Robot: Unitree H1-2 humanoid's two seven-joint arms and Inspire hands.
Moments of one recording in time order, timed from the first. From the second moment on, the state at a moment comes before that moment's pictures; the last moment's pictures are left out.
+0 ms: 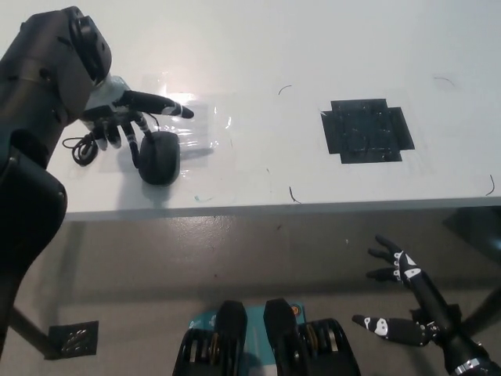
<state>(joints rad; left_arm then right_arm) -1.45 0.33 -0.76 1.41 0.39 0.24 -1.02 -0.07 -0.22 0.14 0.14 -0.20 -0.22 0.11</state>
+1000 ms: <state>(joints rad) -1.54 0.49 -0.51 1.17 0.37 0.27 -1.07 -0.05 -0.22 0.14 0.14 -0.20 -0.21 0.11</state>
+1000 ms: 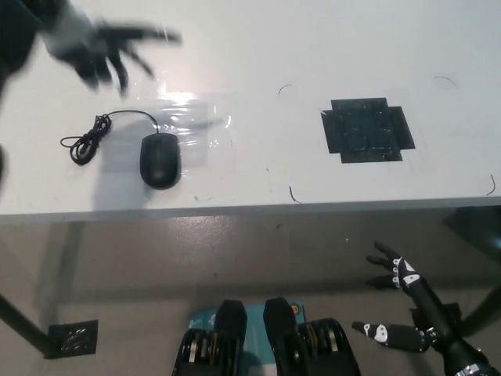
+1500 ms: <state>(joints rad) -1.12 0.67 -0.42 0.57 0.16 0.28 -1.03 -0.01 -0.22 0.14 0.17 -0.20 -0.21 0.11</state>
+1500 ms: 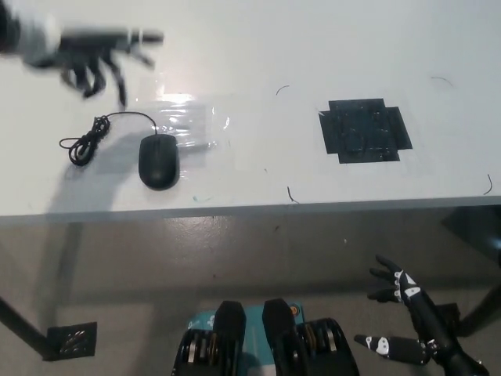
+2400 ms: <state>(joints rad) 0.24 0.27 -0.20 -0.28 -0.04 0.18 -0.79 0.05 -0.21 0.15 0.21 -0.20 -0.21 0.11</state>
